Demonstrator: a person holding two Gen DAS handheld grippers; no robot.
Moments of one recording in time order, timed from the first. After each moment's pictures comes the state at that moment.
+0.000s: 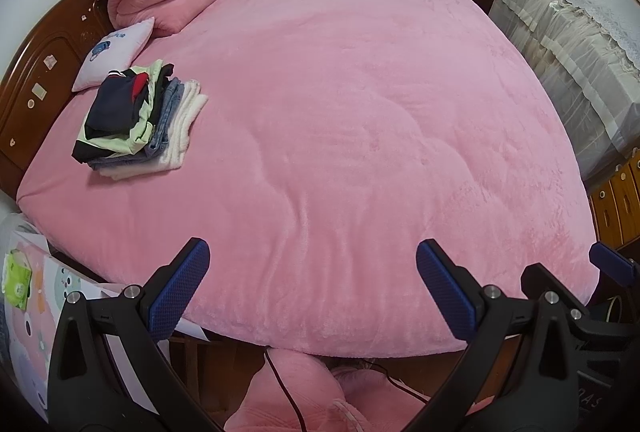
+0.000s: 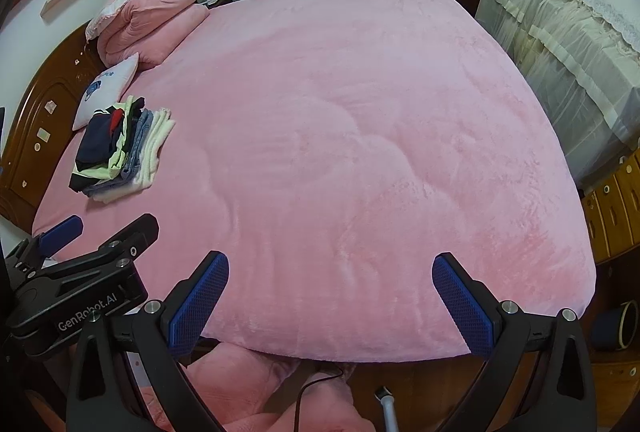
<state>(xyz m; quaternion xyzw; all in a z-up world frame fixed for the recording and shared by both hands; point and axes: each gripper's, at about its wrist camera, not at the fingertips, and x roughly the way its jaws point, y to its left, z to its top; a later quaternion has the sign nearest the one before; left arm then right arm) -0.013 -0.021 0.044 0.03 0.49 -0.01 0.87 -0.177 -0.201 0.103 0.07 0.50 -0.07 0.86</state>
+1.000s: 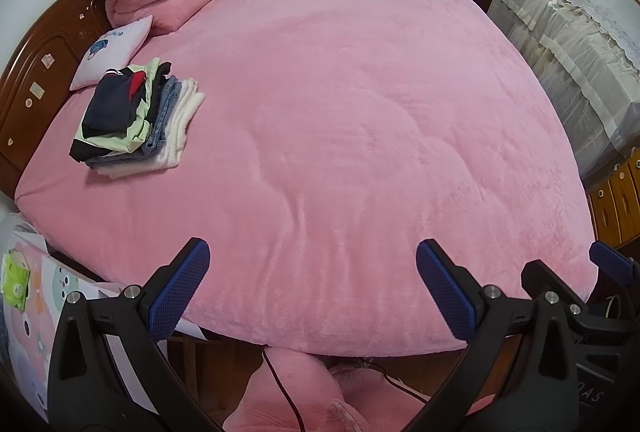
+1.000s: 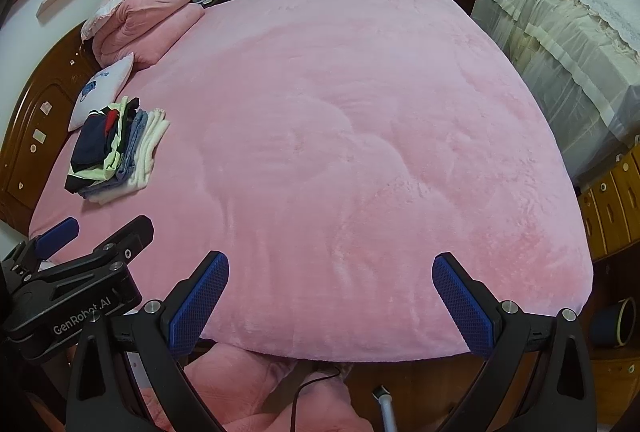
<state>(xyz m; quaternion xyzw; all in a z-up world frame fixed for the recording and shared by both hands) -0.008 -0.015 0.038 0.03 0.49 -0.02 0.87 -0.185 -0.200 0.095 0.07 0.50 -0.09 0.86</state>
